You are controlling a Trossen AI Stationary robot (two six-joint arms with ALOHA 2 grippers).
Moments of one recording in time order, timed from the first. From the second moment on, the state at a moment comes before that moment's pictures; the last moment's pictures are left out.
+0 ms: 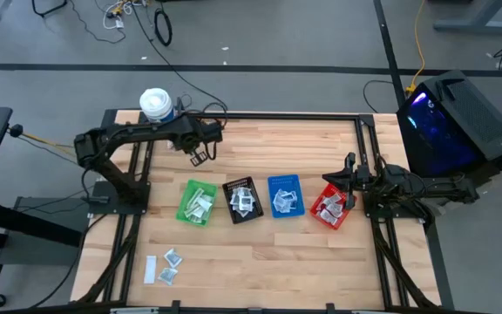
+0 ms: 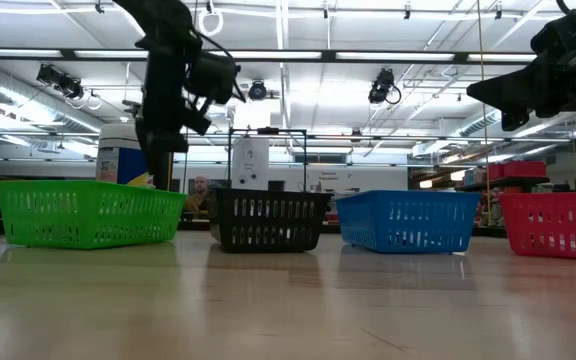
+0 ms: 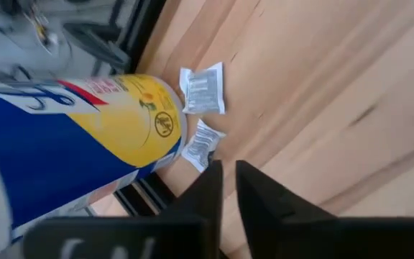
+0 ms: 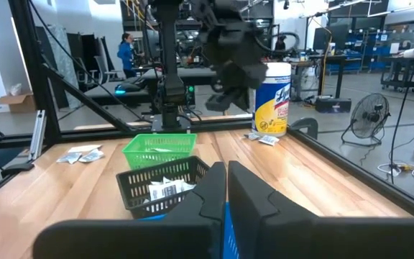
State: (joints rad) left arm 0.42 1.59 1.13 -1.10 -0.58 -0.21; right arm 0.04 0.00 0.02 0.04 0.17 0.02
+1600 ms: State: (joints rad) left arm 0.65 1.79 1.13 -0.83 -0.57 0.11; right arm 0.04 0.00 0.02 0.04 0.17 0.02
